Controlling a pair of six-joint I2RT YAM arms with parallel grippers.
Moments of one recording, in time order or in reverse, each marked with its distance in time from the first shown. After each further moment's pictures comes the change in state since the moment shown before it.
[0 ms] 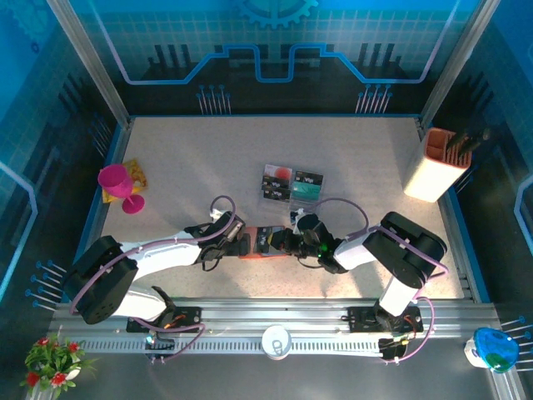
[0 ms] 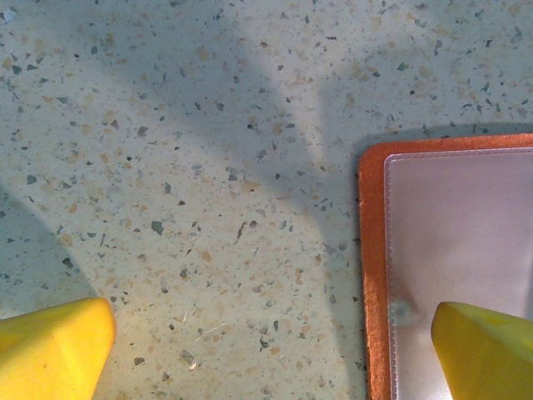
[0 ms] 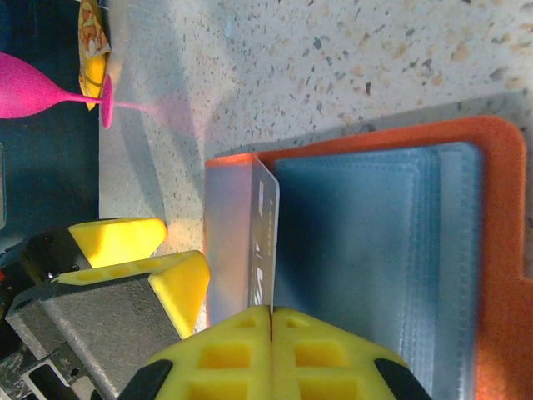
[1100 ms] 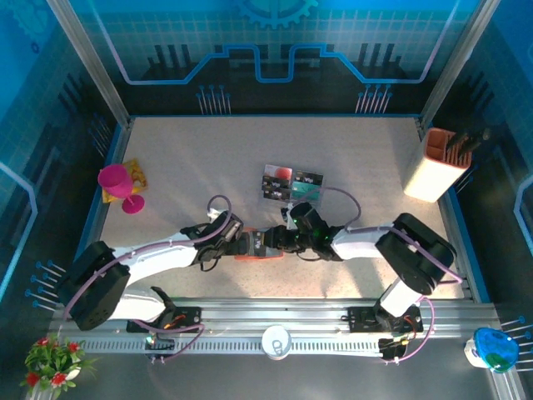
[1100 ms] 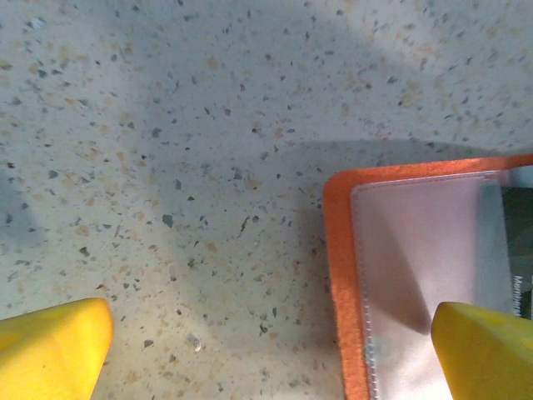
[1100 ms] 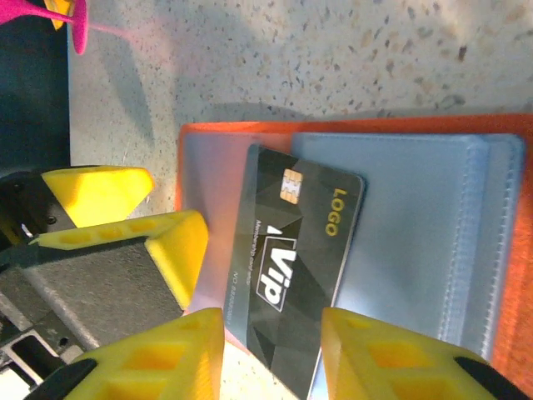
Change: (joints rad) left arm 0.000 -0.072 -0.001 -0.037 -0.001 -0.029; right arm -0.023 -0.095 0.173 -0.423 -0.122 -0.188
